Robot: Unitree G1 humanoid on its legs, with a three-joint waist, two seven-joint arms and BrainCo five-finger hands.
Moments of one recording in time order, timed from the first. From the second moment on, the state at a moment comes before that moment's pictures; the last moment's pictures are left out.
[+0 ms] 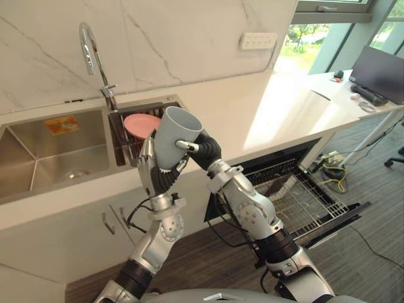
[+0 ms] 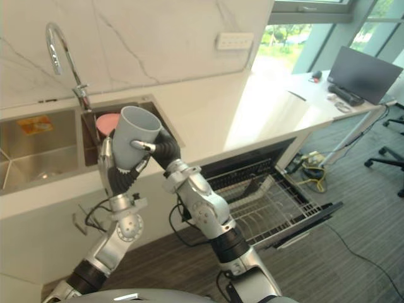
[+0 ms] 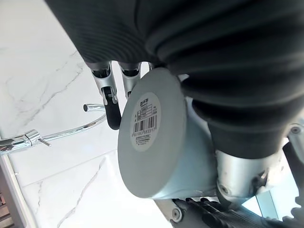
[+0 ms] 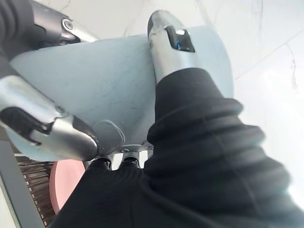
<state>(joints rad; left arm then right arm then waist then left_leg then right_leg) -0.10 0.07 -0.47 0.11 0.61 -0.14 1.06 -0.36 -0.13 0.38 -0.13 0.86 0.18 0.03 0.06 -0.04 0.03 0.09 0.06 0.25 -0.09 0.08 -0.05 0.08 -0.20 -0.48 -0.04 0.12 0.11</state>
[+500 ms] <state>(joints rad) -0.10 0.08 -0.47 0.09 0.59 -0.14 1.07 -0.39 -0.13 0.40 -0.13 0.88 0.15 -0.01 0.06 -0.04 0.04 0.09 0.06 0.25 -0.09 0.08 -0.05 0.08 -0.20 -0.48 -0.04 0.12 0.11</state>
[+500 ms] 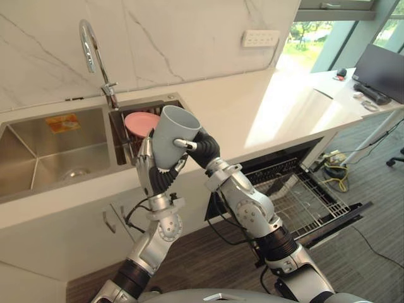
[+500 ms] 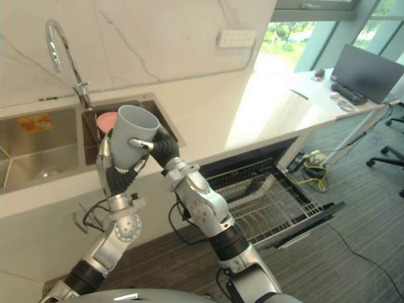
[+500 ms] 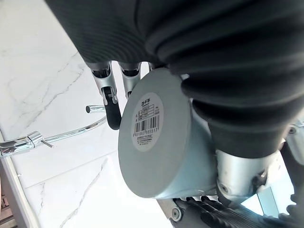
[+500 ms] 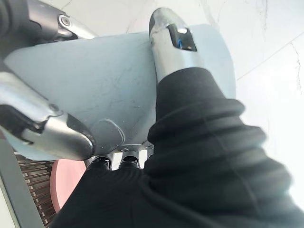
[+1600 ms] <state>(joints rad) 0.06 0.10 -0.47 0.15 0.45 -0.12 0.89 -0.39 0.03 0.31 -0.26 1.32 -0.41 0.00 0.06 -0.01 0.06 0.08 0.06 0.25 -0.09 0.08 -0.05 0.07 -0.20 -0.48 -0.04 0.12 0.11</state>
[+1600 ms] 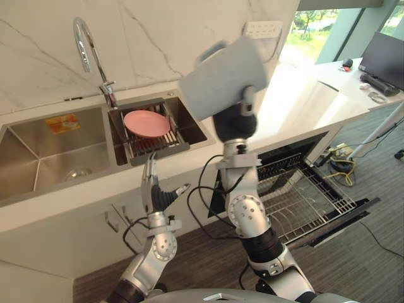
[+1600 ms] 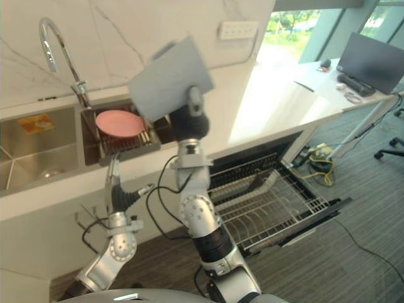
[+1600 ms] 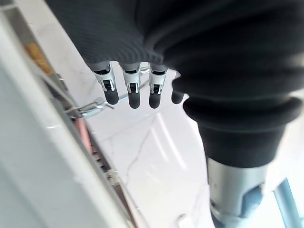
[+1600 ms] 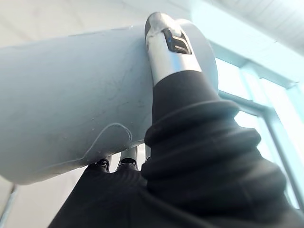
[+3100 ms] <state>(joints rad) 0.17 0.21 -0.19 0.71 -0.03 -0.08 0.12 -0.42 -0.59 -0.28 0.70 0.31 -0.18 -0.10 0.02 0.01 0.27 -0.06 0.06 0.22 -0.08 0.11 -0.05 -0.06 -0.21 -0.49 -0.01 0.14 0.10</state>
